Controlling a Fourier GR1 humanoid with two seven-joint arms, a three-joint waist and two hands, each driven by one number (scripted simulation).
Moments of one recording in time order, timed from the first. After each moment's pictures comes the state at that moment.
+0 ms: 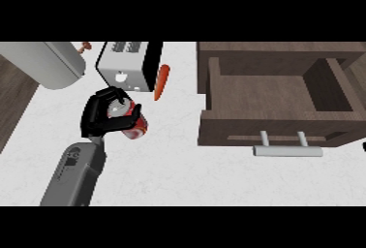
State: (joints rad) left arm -0.42 0.06 0.14 -1.04 0.06 0.01 -0.29; right arm 0.33 -0.01 -0.26 -2.18 -0.11 0.21 0.06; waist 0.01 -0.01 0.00
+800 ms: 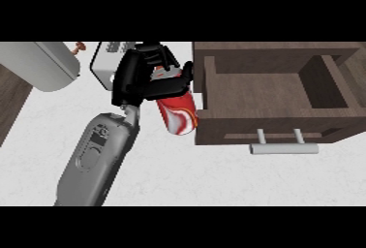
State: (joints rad) left arm -0.67 0.00 -0.13 -1.36 -0.01 0.29 0.20; right arm 0.30 -0.03 -0.29 -2.18 -0.13 0.22 0.08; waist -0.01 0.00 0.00
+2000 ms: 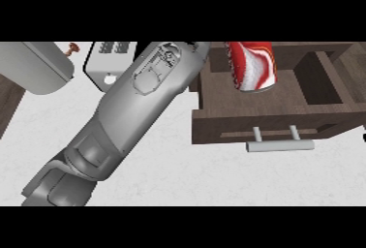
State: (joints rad) left arm -1.36 0.00 -0.23 -0.78 0.18 0.53 0.25; right arm 0.26 -0.02 -0.28 -2.19 -0.12 0.22 0.12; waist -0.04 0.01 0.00
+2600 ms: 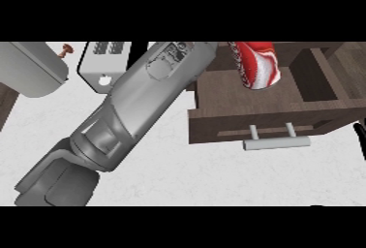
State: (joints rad) left arm -1.48 0.00 -0.32 -0.54 0.32 0.55 0.15; right arm 0.19 -0.02 -0.26 -2.13 -0.08 0.21 0.11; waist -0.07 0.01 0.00
